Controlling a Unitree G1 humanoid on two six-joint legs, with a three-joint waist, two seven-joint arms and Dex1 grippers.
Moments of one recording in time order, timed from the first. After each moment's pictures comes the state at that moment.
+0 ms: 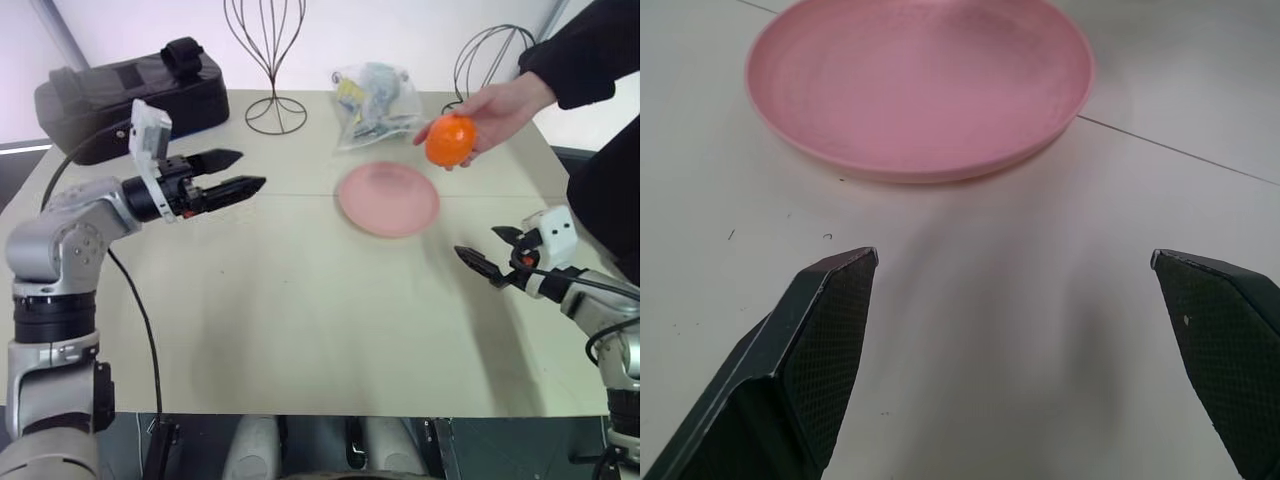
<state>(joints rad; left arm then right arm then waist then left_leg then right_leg) -0.69 0.71 0.18 -0.01 -0.76 0.80 -1.00 -0.15 -0.73 -0.31 -0.13 0.42 0.56 0.66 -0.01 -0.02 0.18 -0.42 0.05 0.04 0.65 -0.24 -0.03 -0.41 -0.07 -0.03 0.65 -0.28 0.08</state>
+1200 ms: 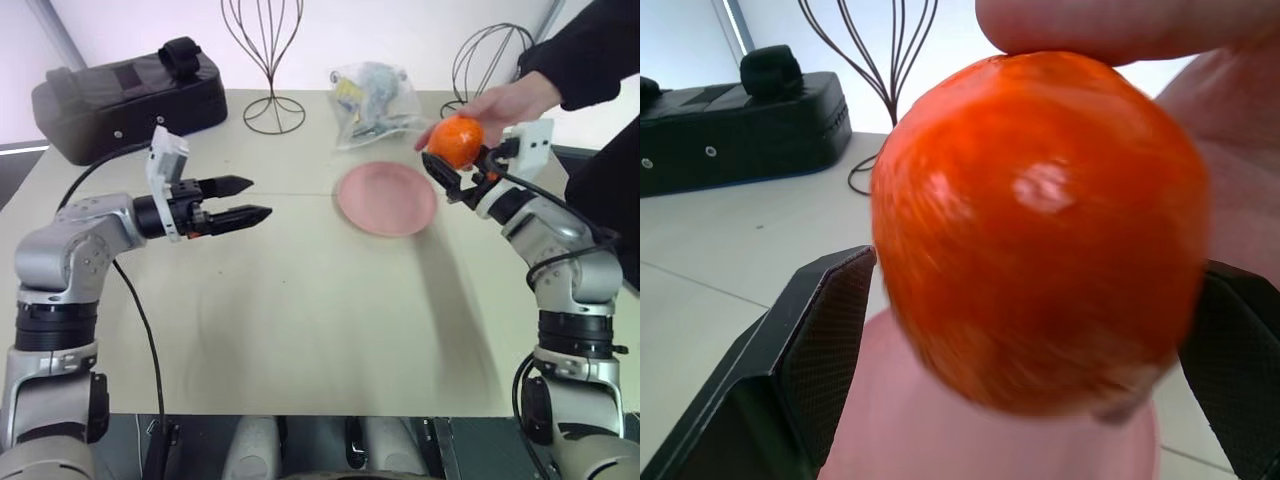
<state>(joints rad) -0.60 0.73 0.15 -0.03 -0.69 0.78 -1.03 -0.61 -0.50 -0.24 0.01 0.49 0.56 0.42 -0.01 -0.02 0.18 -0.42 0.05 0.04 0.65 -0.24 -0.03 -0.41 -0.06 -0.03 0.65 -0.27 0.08</state>
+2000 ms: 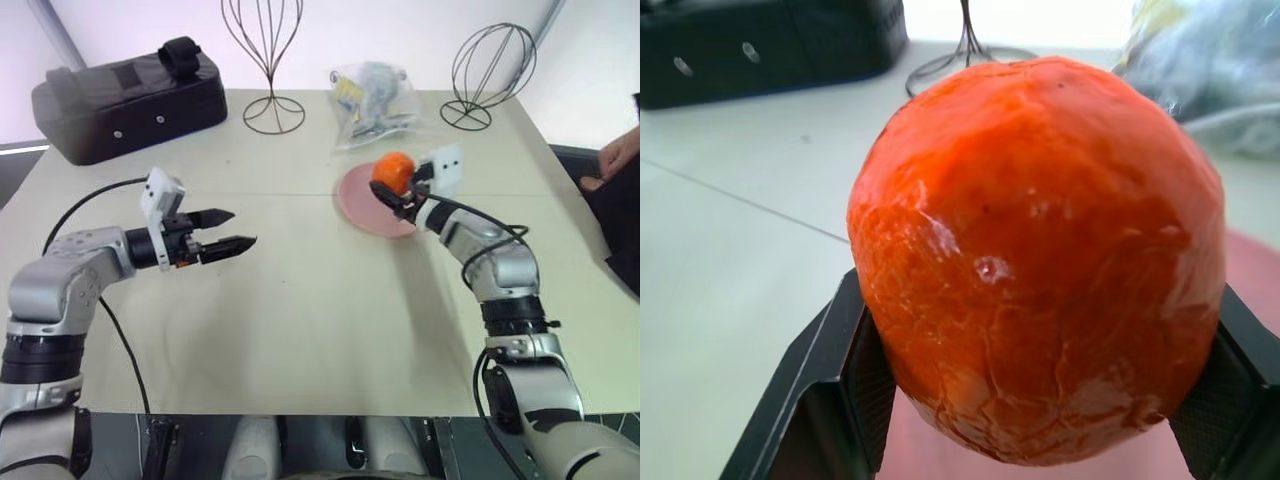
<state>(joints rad) -0.42 0.77 0.15 -0.09 -0.63 0.76 -0.98 -0.72 -0.35 -0.03 0.35 0.32 0.41 0.48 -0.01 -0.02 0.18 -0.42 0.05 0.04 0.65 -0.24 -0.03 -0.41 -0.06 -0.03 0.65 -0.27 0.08</state>
